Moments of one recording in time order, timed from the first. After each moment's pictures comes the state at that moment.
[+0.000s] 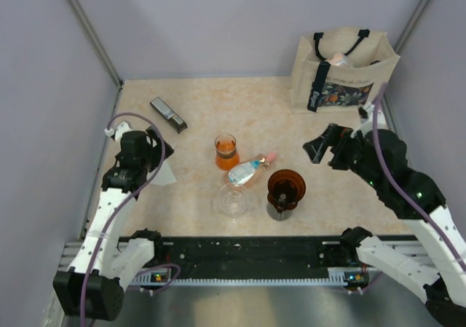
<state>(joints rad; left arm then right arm) -0.09 0.87 0.79 -0.53 -0.18 -0.69 0.58 0.81 1.20 -0.86 0.11 0.60</state>
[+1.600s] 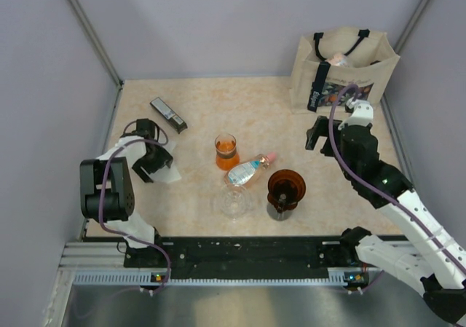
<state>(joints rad) 0.08 1.63 0.95 -0.62 -0.15 -0.73 0.58 0.82 0.97 -0.50 0.48 0.40</state>
